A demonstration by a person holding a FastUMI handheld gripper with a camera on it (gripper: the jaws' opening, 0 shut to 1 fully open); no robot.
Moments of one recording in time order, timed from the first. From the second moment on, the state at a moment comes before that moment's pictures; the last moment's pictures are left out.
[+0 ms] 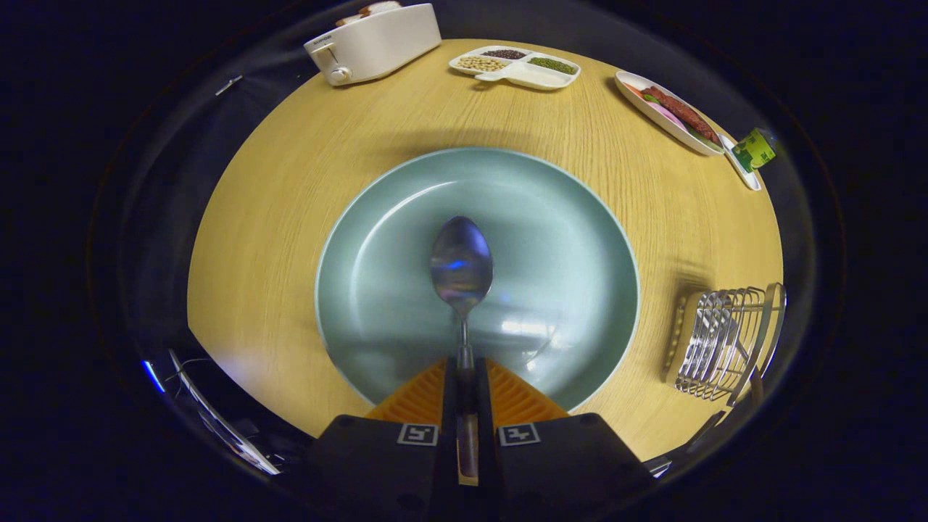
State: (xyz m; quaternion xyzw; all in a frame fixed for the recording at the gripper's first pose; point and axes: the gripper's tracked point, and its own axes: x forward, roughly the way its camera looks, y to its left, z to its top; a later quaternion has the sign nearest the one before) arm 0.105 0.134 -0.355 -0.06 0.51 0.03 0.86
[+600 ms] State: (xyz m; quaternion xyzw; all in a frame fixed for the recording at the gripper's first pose) arm 0.095 0.130 -0.309 -0.03 0.50 0.10 0.86
